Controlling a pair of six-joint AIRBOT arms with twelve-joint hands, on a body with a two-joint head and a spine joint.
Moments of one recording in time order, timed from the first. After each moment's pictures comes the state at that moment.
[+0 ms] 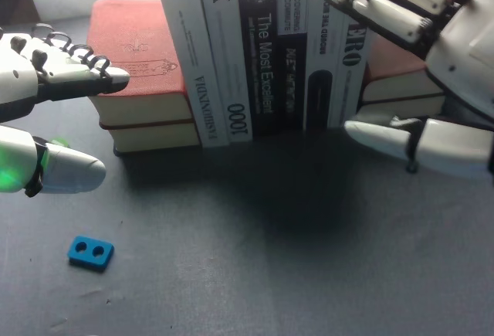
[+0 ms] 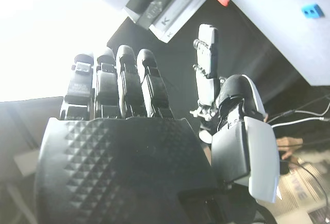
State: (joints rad) left arm 0.30 -0.48 0.80 2.43 -0.29 -1.37; right arm -0.60 -0.83 0.65 0.26 1.05 -1.79
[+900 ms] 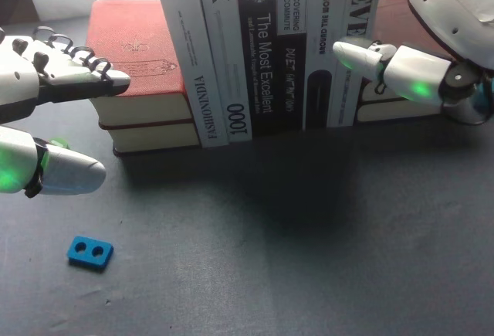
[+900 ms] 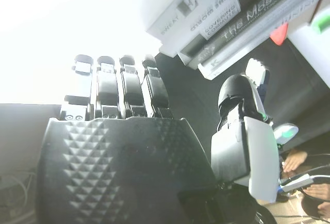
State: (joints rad) left arm 0.30 -0.49 0.81 2.43 -0.31 -1.37; right arm -0.53 -1.00 0.81 0.45 1.12 -1.93
